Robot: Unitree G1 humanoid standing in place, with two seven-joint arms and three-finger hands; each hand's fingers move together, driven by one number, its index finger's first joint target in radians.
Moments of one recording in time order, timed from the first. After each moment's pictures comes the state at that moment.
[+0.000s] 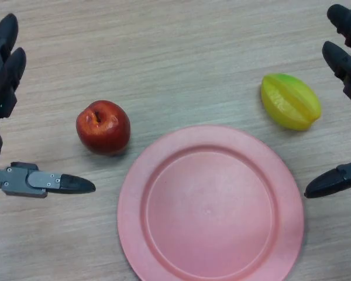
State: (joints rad) left arm -0.02 0.28 0.27 -0.58 -0.13 0.24 -0.23; right arm -0.15 -0.37 -0.24 -0.63 0.23 0.49 0.35
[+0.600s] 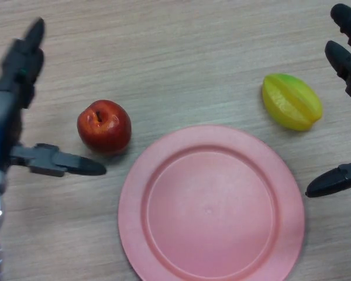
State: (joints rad) left arm -0.21 0.32 0.12 -0.13 0.07 0.09 -0.19; right arm -0.15 -0.37 -0.25 -0.64 0.23 0.48 0.33
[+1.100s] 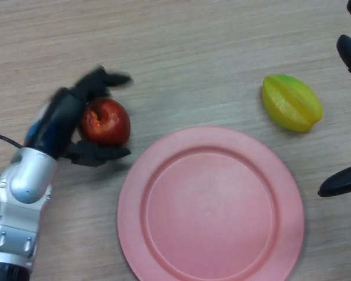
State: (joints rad) left arm -0.36 0.30 0.00 0.21 0.40 -0.17 -0.16; right arm -0.13 -0.38 -0.31 -0.66 0.32 0.48 0.33
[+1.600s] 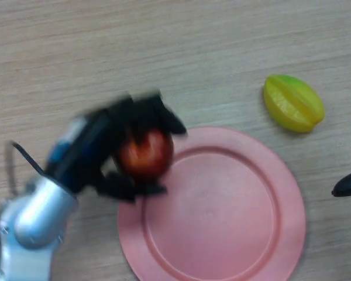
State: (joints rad) left arm -0.08 0.25 -0.12 -0.38 0.49 -0.01 -0.43; right arm -0.10 -0.39 -0.36 -0.70 0.35 0.49 0.32
